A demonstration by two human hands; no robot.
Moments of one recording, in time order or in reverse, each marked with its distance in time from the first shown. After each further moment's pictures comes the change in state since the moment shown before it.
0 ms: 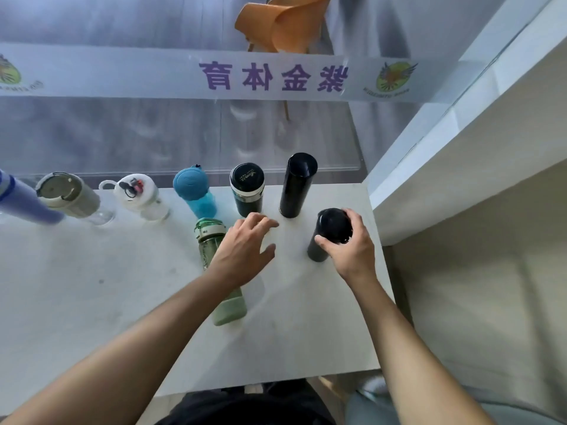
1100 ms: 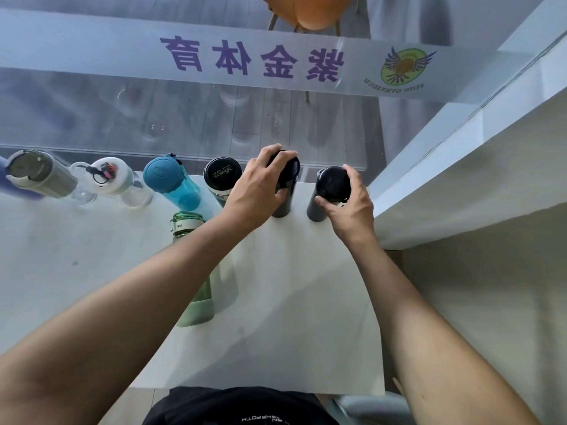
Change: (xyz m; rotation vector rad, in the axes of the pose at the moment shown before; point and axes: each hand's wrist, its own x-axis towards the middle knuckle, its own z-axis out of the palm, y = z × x) left_hand 0.136 0.047 0.001 -0.055 0.188 -0.063; right_hand 0.132 0.007 -0.012 0.034 -0.101 -0.109
